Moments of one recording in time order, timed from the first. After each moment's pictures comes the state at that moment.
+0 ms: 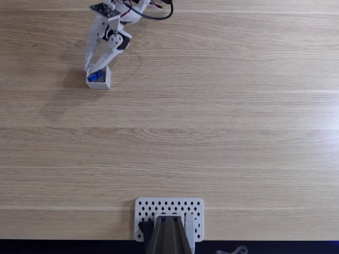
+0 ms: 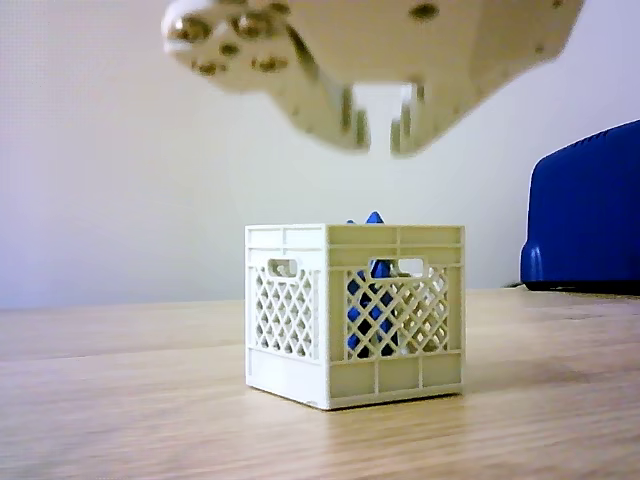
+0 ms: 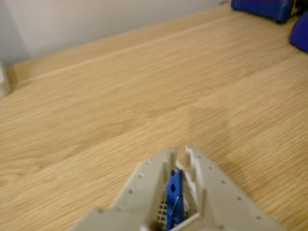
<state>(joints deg) 31.5 96.5 150.2 -34.5 -93.6</state>
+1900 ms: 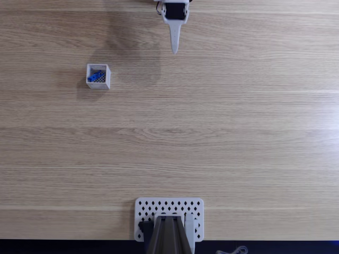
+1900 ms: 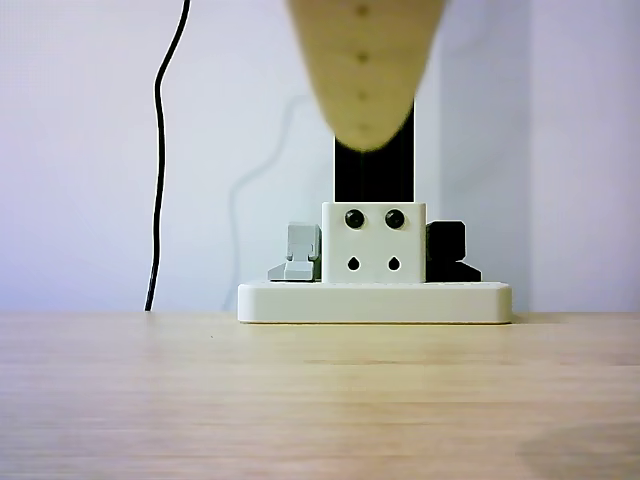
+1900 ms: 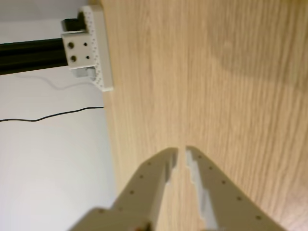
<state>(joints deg) -1.8 174.1 175.7 33.4 -3.2</state>
